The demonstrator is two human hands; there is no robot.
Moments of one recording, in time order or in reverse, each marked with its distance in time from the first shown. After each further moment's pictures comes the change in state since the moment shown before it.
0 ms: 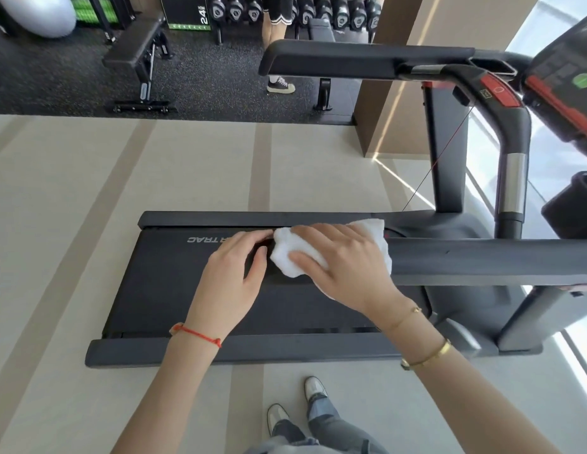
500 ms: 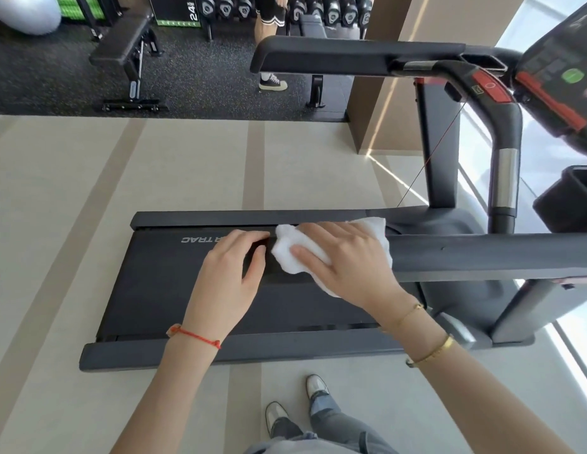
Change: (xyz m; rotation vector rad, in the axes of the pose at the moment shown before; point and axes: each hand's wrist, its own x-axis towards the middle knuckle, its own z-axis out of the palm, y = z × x) left_hand 0.002 0.005 0.001 0.066 -0.008 0.007; right_hand -0.002 0.005 -0.003 -0.017 0.080 0.017
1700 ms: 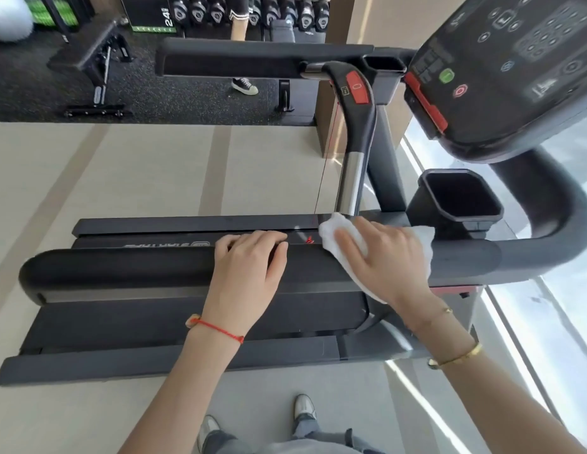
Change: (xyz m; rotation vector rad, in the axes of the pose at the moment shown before) left_hand 0.043 0.221 0.217 0.256 -0.022 0.064; right_hand -0.113 0.289 -0.110 -0.181 0.112 0.209
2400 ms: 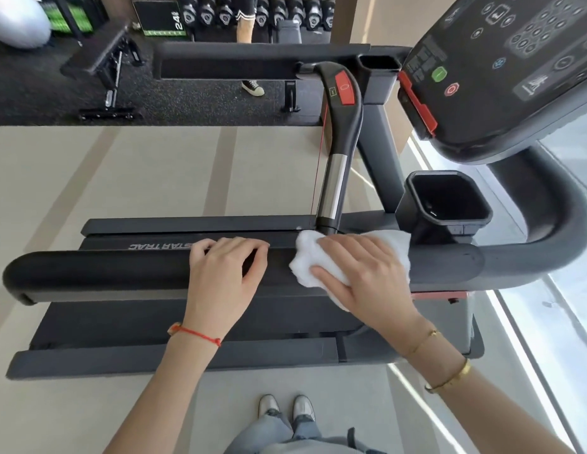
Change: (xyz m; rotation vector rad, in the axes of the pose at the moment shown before) left_hand -0.001 0.004 0.014 0.098 0.096 -0.033; right_hand -0.023 0.020 0.007 0.144 0.104 -0.302
